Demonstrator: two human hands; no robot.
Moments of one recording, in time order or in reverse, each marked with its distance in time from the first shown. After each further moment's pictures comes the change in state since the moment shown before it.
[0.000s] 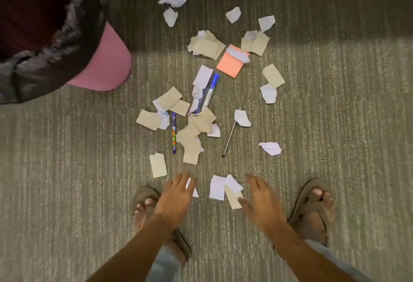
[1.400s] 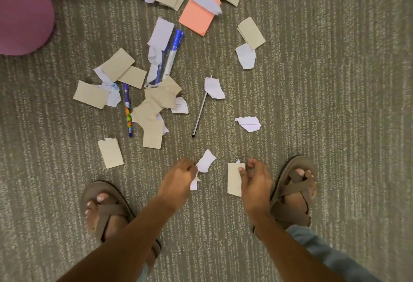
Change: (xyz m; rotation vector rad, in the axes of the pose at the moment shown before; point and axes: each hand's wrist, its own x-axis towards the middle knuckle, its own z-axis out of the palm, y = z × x) left_hand 0.079 0.067 0.064 -0.359 0.088 0.177; right_hand 0.022 0.064 0.075 0.559 0.479 0.353
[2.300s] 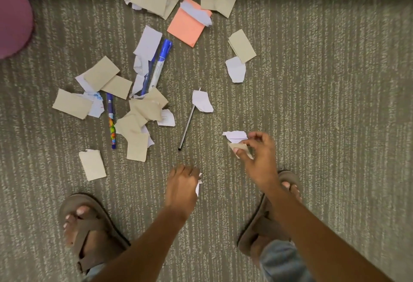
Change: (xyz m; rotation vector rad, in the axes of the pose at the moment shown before) left_hand 0.043 0.047 0.009 -0.007 0.014 -0.244; right_hand 0.114 -0.029 -0.047 -0.086 -0.230 -0.206
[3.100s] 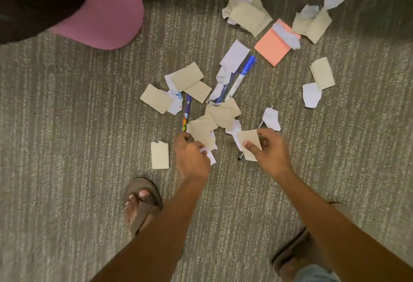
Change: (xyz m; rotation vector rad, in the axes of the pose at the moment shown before) left_hand 0.023 -0.108 -0.075 -0.502 0.372 -0.622; right_hand 0.037 -0.127 0.069 0.202 -0.204 -0.086
